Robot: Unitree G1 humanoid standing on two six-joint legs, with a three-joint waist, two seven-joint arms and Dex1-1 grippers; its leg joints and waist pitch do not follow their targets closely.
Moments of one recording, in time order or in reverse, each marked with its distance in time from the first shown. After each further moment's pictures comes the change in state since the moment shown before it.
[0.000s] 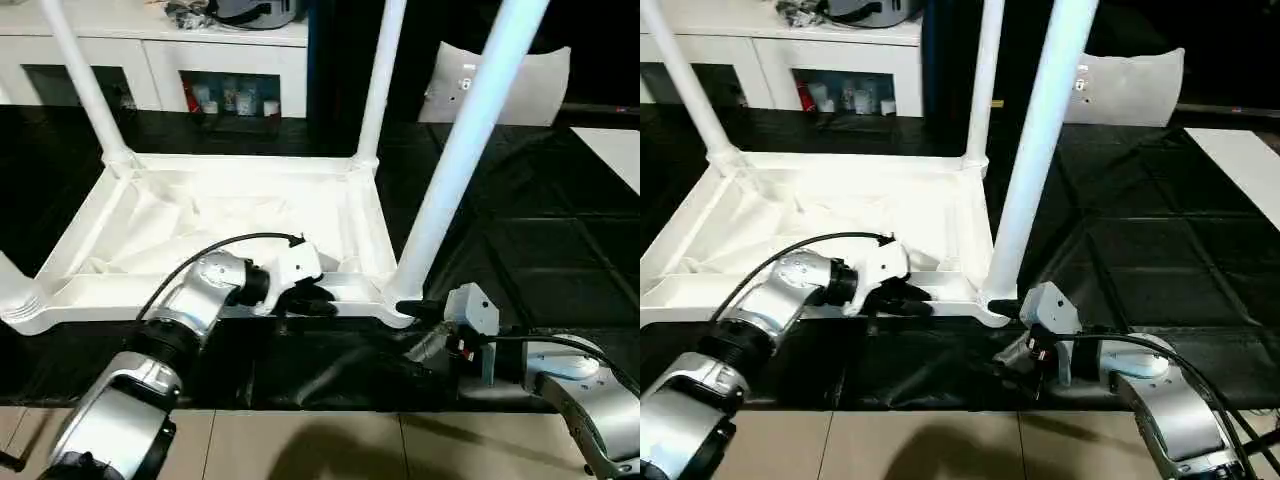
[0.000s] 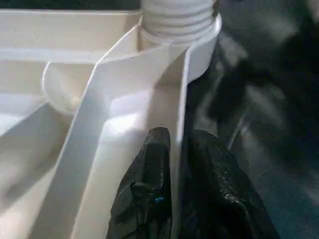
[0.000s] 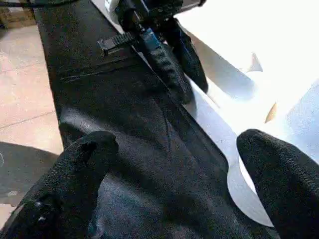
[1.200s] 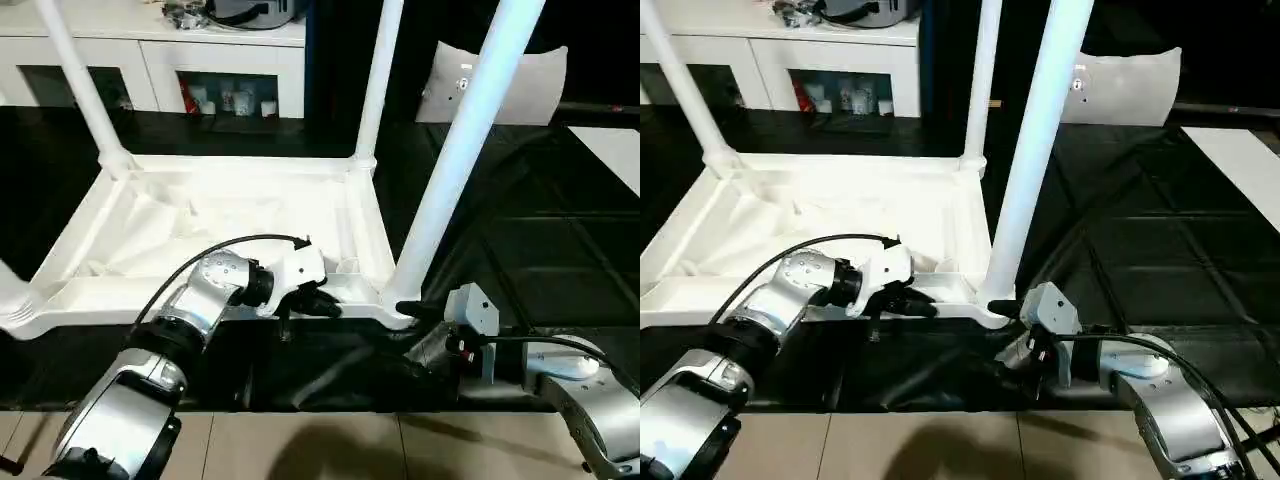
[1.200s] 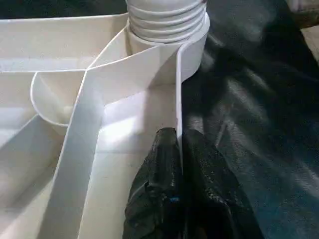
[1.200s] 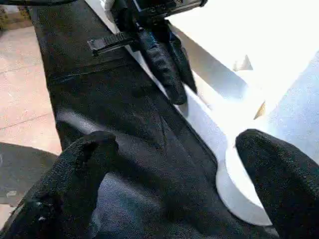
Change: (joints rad) left arm 0.000 0.018 -0.008 0.018 0.009 -0.072 -0.064; right arm 0.003 0.000 0.000 -0.003 0.005 0.000 -0.003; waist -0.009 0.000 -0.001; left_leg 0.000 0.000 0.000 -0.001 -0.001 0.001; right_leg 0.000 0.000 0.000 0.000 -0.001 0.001
